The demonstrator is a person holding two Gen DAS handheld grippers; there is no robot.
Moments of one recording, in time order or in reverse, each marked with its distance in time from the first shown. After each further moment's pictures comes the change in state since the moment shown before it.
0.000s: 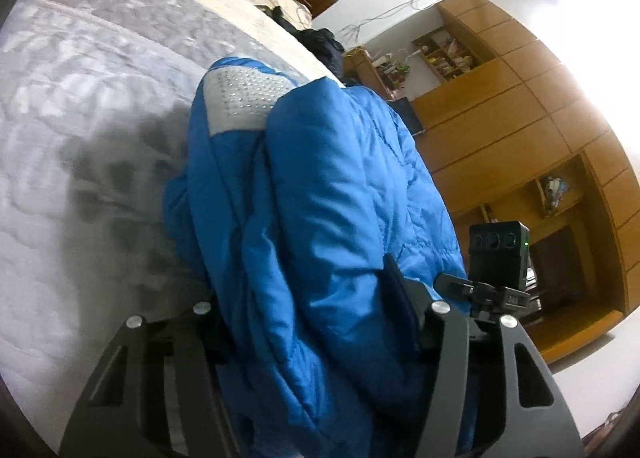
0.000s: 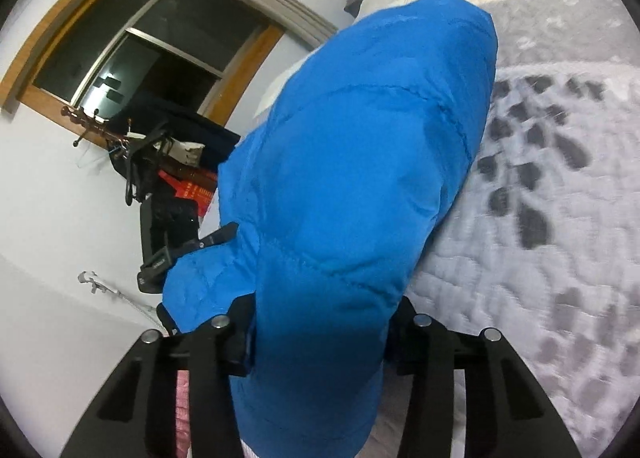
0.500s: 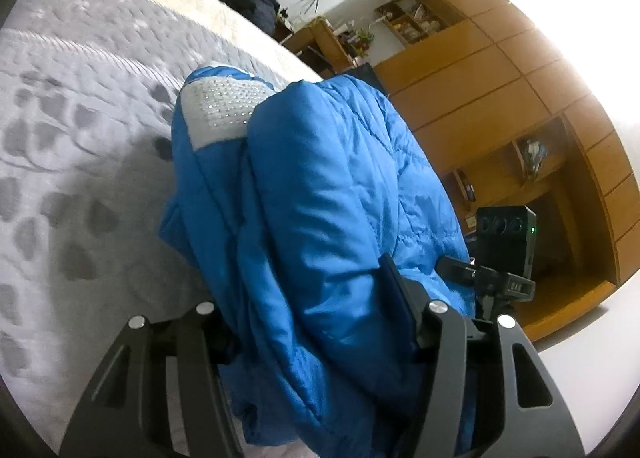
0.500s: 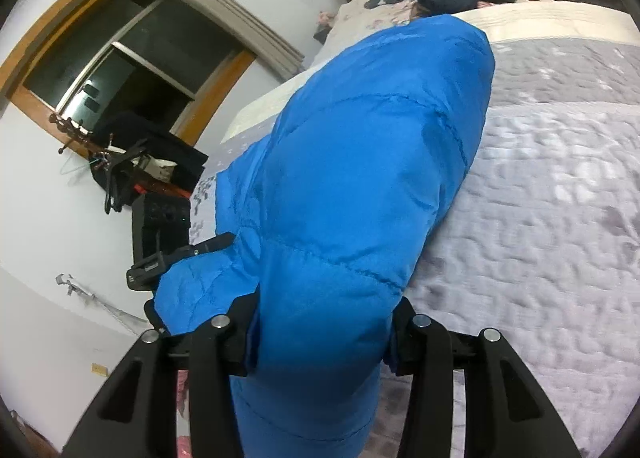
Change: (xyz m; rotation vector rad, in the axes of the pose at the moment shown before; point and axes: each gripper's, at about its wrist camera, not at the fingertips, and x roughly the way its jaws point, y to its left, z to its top) left arm 0.118 -0.105 -0.024 0.074 0.103 -0.083; right arm -0.149 -0.043 -0.020 -0.011 -0.075 -0.148
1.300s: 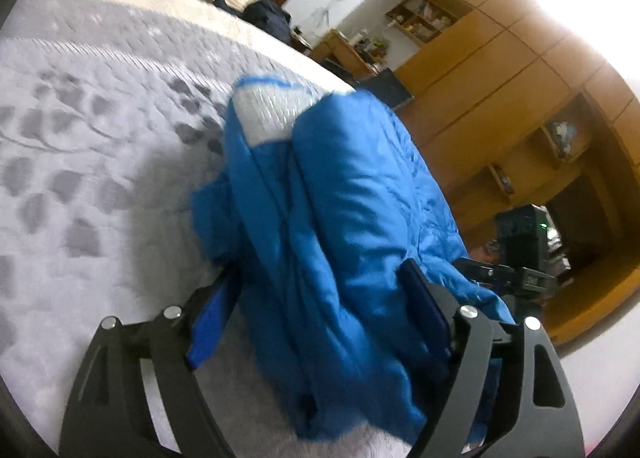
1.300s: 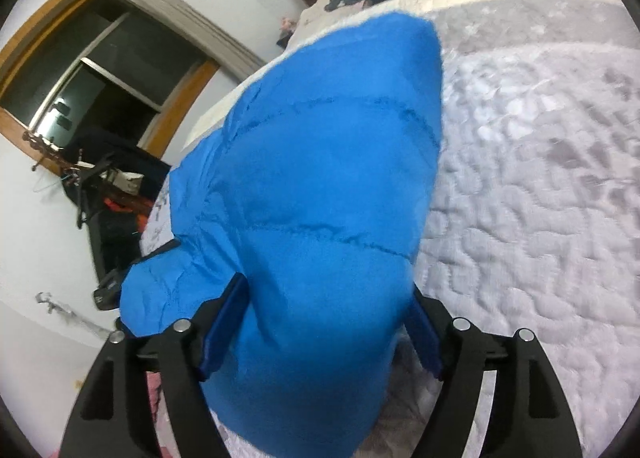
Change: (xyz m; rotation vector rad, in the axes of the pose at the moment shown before) left arm -0.006 0.005 -0.037 0.107 -0.099 0.175; right arm -0.004 -0.055 -0.040 0.065 -0.047 -0.114
